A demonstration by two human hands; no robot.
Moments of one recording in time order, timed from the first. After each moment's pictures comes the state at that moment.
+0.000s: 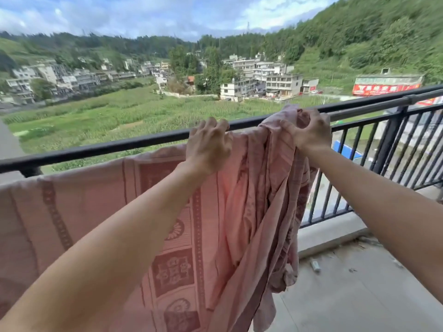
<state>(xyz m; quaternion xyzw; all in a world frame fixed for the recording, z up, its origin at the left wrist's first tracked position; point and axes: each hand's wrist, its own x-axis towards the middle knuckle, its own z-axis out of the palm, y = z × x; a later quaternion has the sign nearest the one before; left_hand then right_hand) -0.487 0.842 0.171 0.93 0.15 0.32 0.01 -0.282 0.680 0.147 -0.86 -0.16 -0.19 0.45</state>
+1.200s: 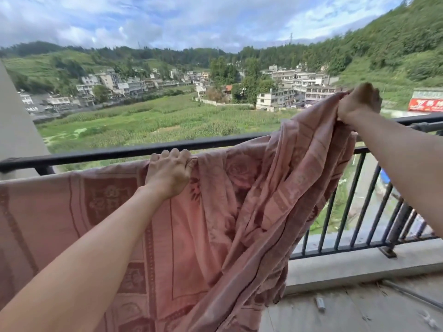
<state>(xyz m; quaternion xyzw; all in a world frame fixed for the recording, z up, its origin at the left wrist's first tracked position) -0.602 0.889 0.169 0.91 0.33 0.22 -0.11 -0.258 0.654 0.270 -0.88 -0.12 -0.24 0.40</state>
